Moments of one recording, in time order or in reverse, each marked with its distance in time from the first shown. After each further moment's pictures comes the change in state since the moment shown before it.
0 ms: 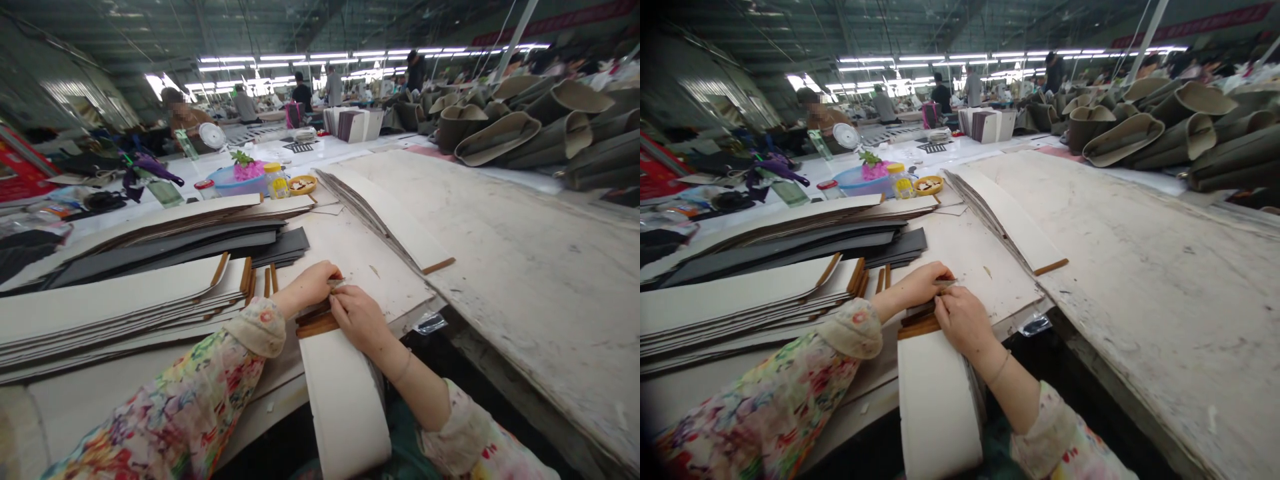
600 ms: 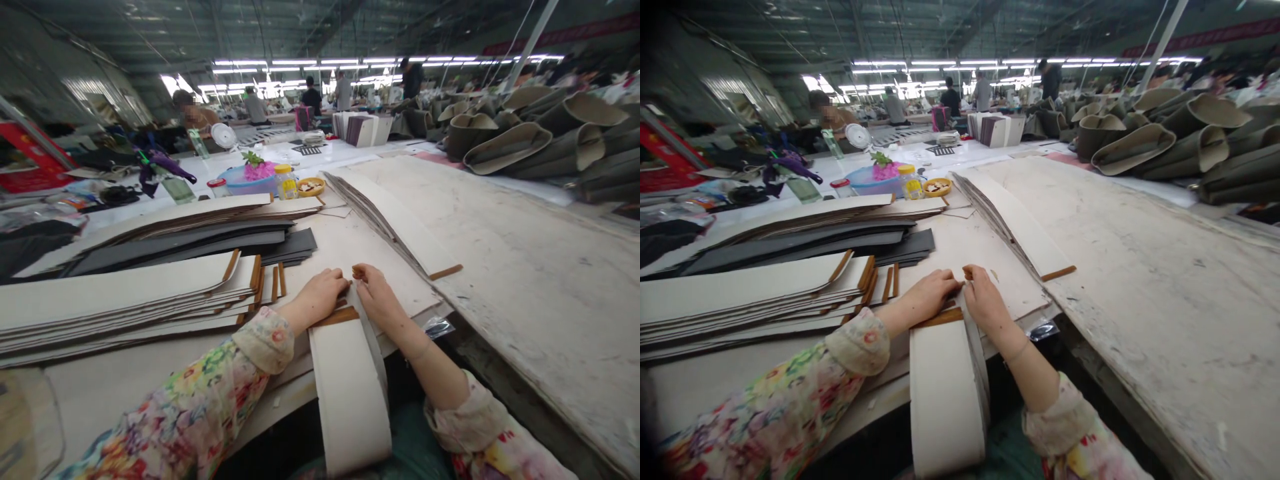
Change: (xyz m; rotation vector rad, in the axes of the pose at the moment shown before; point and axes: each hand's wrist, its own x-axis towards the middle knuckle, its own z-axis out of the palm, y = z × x) left_hand -0.026 0.014 0.004 0.294 0.027 0.119; right_hand 0.020 0.036 -0.002 0.215 0.106 0.162
